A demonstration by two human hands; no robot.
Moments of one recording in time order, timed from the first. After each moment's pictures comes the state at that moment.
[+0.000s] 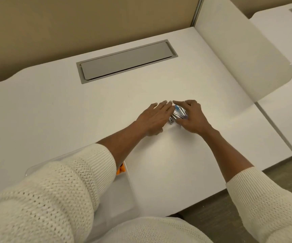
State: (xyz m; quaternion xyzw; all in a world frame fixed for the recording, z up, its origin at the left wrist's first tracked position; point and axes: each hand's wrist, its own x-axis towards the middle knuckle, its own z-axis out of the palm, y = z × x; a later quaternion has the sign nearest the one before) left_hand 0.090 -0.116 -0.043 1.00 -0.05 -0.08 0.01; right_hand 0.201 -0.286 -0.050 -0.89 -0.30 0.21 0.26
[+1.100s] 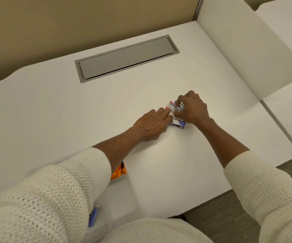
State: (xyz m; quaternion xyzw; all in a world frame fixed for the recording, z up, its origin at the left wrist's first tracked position) left_hand 0.077 -0.106 -0.065 0.99 -0.13 -0.01 -0.01; right_hand 0.228 -0.250 -0.057 -0.93 -0.31 0.13 0.13
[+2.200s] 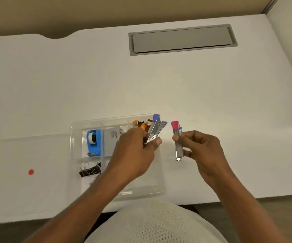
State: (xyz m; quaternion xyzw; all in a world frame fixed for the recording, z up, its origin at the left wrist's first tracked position) left_hand -0.147 -0.140 0.070 0.78 0.47 -0.02 0.40; right_hand 0.004 -0.267 0.036 -0.71 -0.06 0.45 0.54
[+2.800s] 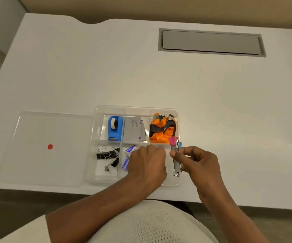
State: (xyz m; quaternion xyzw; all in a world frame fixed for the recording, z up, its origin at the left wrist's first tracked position) left_hand -0.190 -0.173 0.019 0.86 0.42 -0.19 0.20; right_hand -0.076 -0.266 0.031 -0.78 -0.12 0.43 0.43
